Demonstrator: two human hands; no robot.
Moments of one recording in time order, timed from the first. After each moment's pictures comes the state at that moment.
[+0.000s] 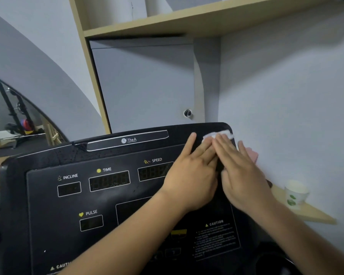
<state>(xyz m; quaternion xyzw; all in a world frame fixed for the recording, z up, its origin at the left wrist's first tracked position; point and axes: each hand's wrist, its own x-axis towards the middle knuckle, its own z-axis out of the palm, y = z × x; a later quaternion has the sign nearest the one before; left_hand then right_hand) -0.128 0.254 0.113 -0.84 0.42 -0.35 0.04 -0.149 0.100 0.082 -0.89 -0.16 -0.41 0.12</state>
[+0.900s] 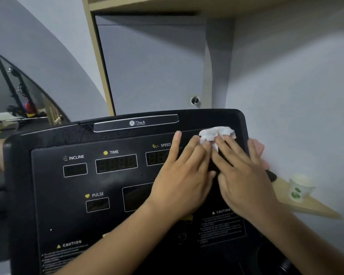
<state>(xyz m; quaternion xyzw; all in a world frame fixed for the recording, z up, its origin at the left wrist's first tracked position) -0.153 0.291 0.092 -0.86 0.34 -0.38 0.04 -0.168 0.122 0.073 -0.92 -0.14 -0.36 -0.01</state>
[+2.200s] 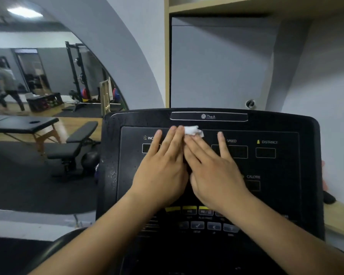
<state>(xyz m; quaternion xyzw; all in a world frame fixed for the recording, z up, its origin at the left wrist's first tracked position) -0.180 0.436 0.091 -0.90 0.19 -0.38 0.09 -0.163 0.284 0.093 -0.90 -0.30 -0.31 -0.05</state>
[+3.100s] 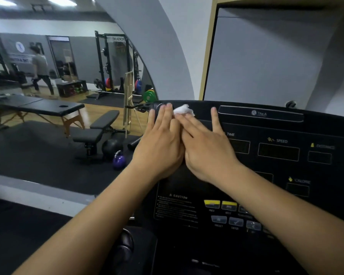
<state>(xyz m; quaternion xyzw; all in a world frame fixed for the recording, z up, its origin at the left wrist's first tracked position) -0.187 0.524 0.111 -0.94 0.07 -0.33 -0.03 -0.162 0.388 0.129 -0.89 -0.36 -0.27 -0.09</state>
